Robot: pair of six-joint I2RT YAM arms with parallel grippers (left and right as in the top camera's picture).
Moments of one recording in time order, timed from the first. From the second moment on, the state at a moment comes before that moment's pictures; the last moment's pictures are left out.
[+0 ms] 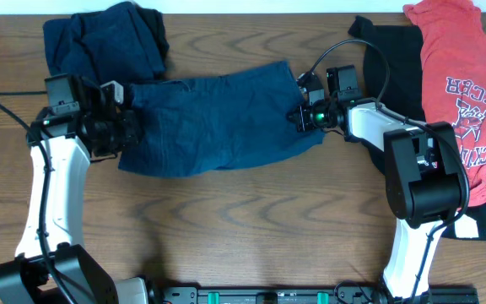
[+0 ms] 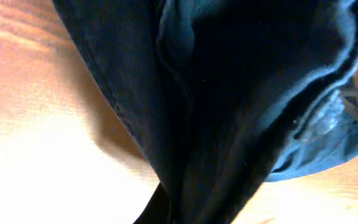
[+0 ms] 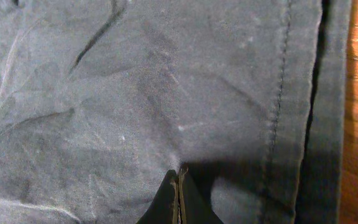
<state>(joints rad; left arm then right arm) 0.22 1.51 1.17 -0.83 0.43 -0.07 0.21 2.13 1.26 -0.16 -0.58 0.05</state>
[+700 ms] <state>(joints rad) -0.33 1.66 1.18 -0.27 0.28 -0.38 0.21 2.15 1.28 -0.18 -0.58 0.06</state>
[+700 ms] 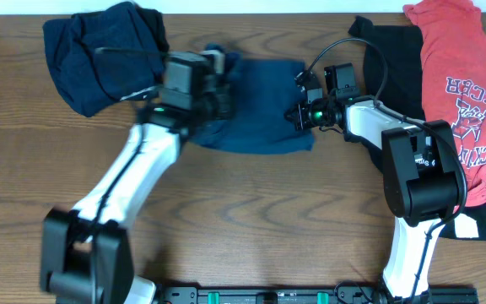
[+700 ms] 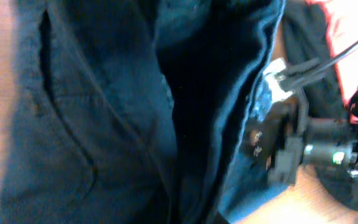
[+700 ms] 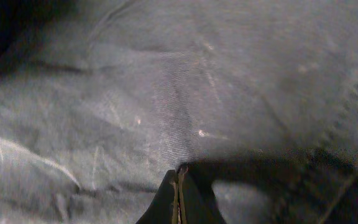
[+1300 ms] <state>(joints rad) -0.47 1.86 1.19 0.11 0.25 -0.51 0.21 2.15 1.29 -0.19 -0.59 0.07</state>
